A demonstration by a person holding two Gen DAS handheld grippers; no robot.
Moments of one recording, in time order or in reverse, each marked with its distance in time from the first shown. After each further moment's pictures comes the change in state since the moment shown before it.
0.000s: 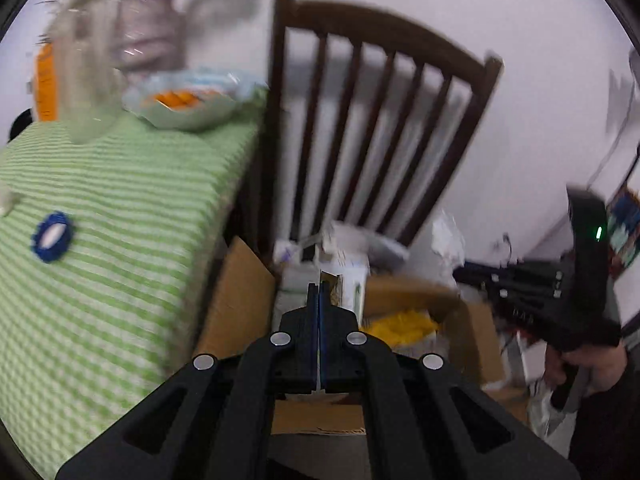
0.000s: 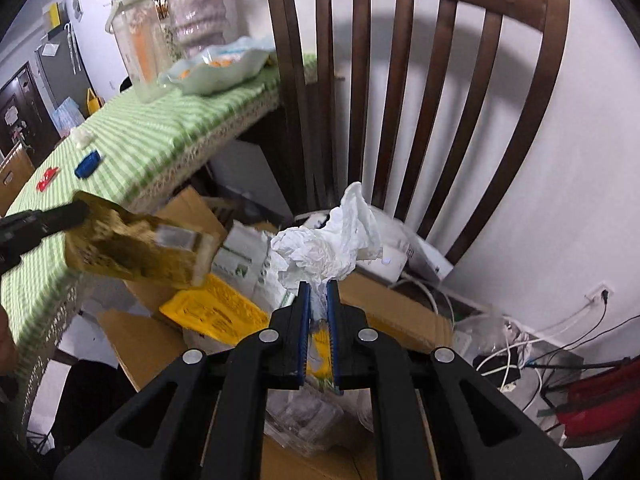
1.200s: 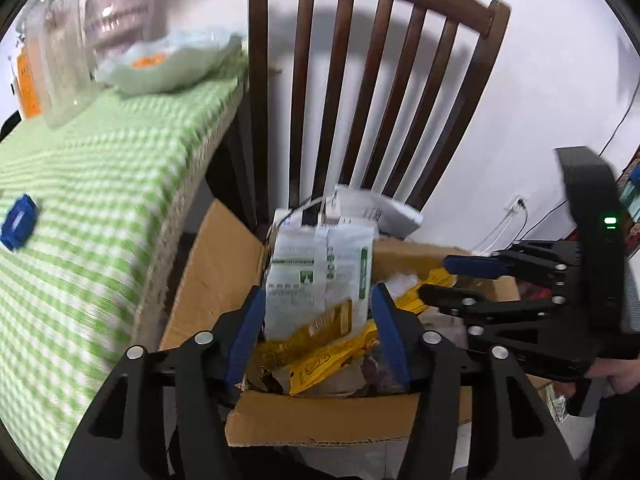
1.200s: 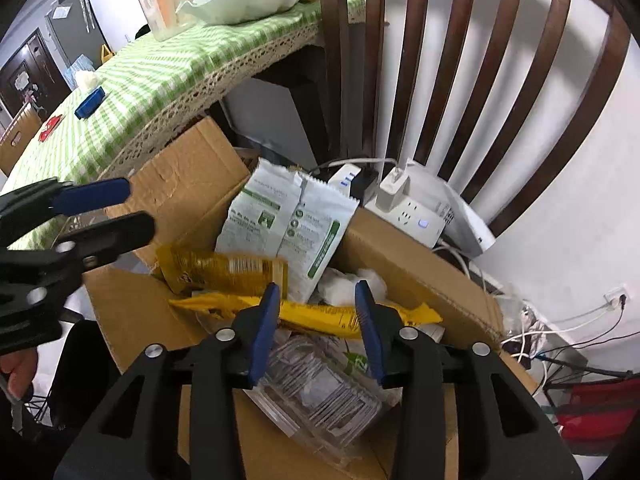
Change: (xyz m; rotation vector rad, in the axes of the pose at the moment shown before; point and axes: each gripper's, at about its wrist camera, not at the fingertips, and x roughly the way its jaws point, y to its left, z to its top) left arm 0.035 -0.007 -0.008 0.030 0.066 0.030; right arm 0.041 0.029 -0.001 -0.076 0.129 0.041
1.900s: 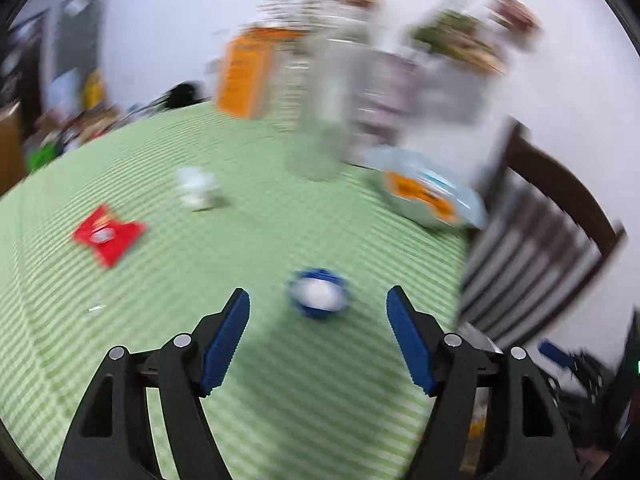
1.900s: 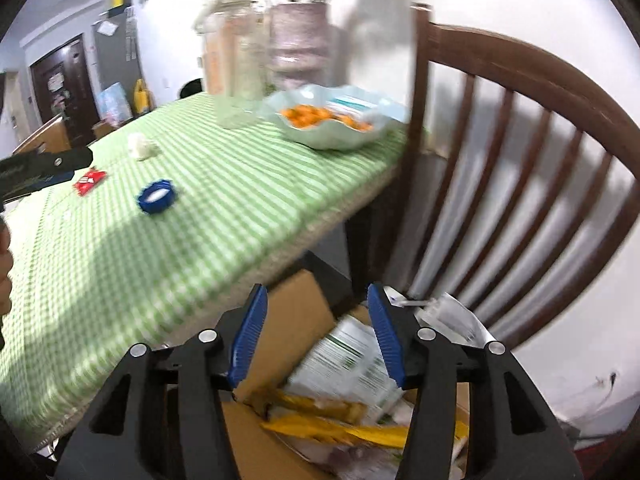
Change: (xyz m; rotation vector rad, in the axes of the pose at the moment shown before) left arm -0.149 0.225 0.011 -0.498 -0.274 0.324; right arm -0.042 0.113 0.084 -0.147 -0.298 0.021
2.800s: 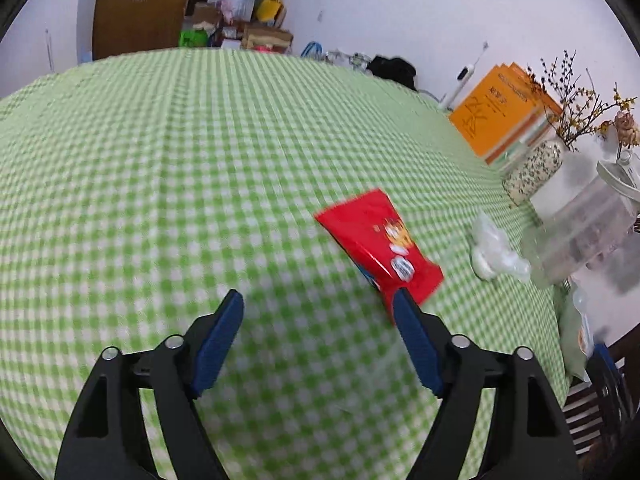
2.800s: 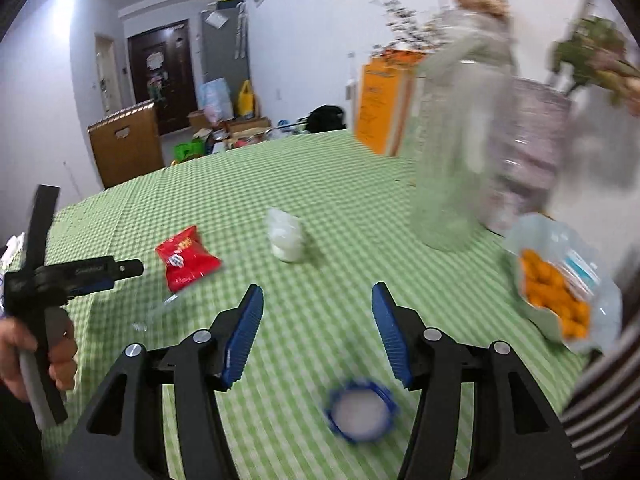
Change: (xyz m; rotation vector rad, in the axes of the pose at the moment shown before) left arm 0.032 0.251 0.011 -0.518 0.030 0.285; right arm 0.117 0.218 0.159 -0.236 -0.071 0.296
